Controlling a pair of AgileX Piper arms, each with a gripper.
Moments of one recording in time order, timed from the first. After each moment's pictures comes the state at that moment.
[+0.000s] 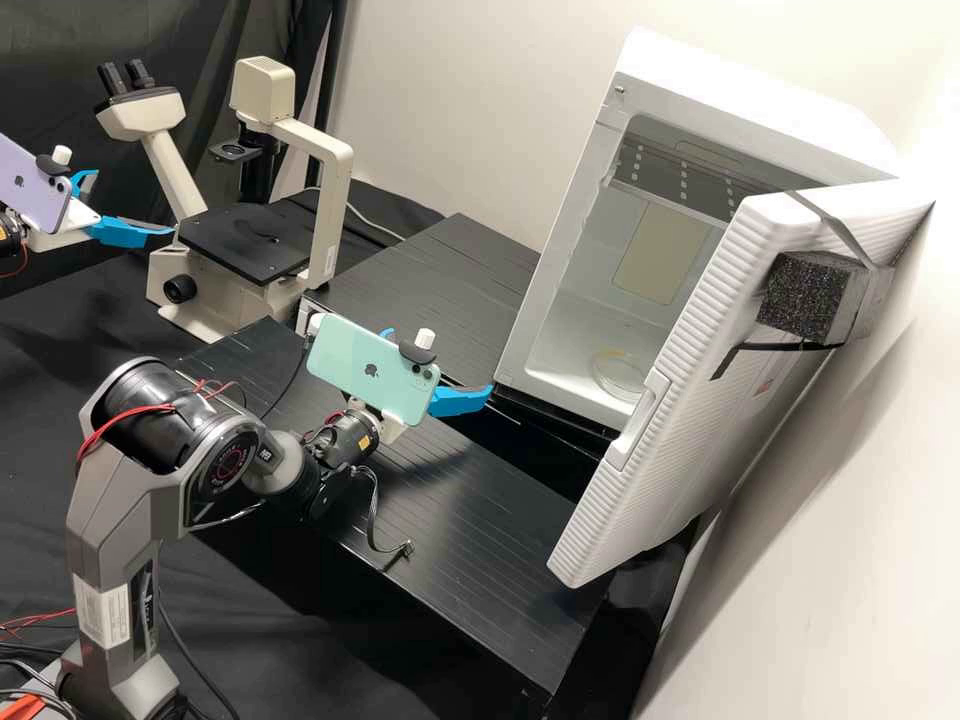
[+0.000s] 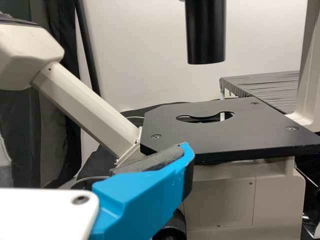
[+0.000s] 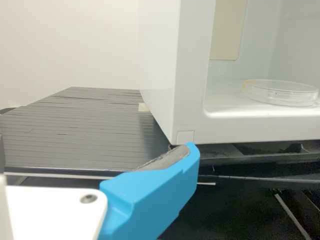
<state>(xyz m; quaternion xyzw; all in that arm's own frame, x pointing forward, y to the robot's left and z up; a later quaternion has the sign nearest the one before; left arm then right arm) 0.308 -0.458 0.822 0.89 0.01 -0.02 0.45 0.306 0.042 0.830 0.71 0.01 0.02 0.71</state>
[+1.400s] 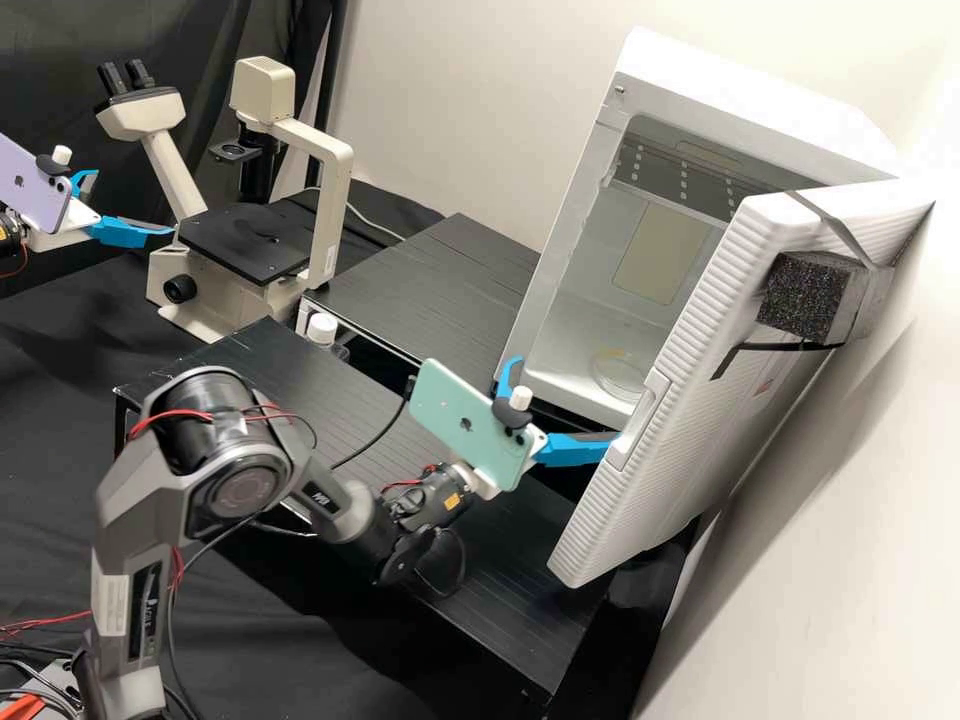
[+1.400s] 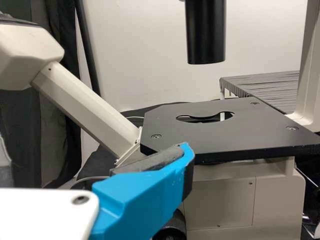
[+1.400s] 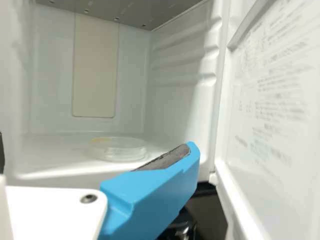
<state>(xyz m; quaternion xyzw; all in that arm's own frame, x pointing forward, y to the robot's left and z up) 0.308 -0.458 0.822 0.89 0.01 -0.02 0.45 0.313 -0.044 0.941 0.67 -0.13 0.13 0.72</state>
